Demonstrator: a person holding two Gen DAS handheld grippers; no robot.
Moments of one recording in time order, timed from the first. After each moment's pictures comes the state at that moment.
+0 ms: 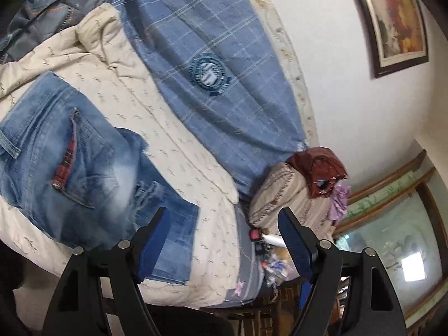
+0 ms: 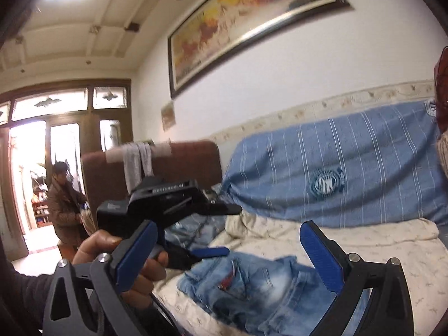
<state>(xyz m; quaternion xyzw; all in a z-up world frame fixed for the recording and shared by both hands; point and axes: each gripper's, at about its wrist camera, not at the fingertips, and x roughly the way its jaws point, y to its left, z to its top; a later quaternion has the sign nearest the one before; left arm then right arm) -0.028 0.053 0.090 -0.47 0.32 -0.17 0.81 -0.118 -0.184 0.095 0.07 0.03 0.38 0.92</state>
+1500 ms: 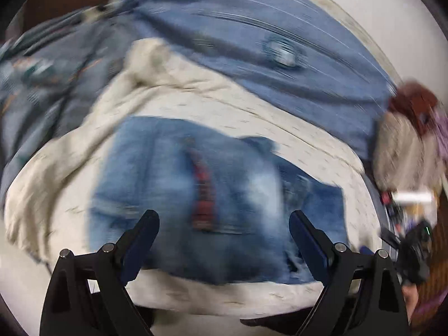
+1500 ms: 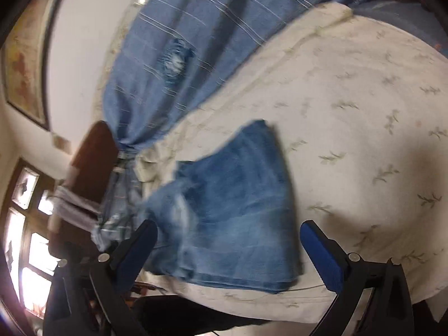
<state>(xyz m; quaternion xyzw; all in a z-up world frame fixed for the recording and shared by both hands) -0.004 0.073 0.028 -0.17 0.42 -0.01 0.89 0.048 -0.307 -0.057 0.34 0.44 0.21 0.81</state>
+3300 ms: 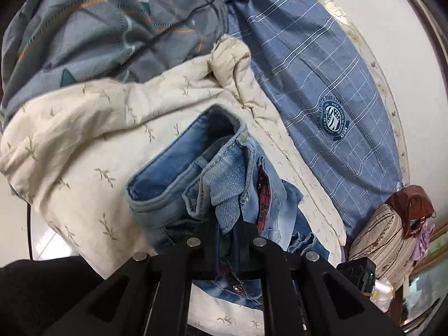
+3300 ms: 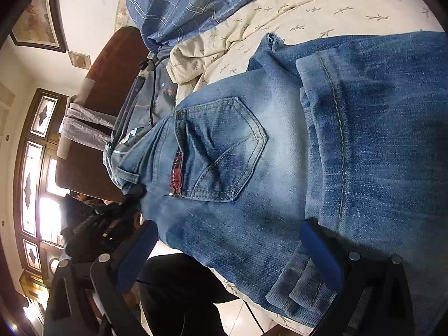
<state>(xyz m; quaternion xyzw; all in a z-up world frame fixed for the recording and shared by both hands) -0.044 0.167 -0.017 -0.42 0.36 0.08 0.83 0.101 -0.107 -0.089 0.25 0.55 0.39 0.70</state>
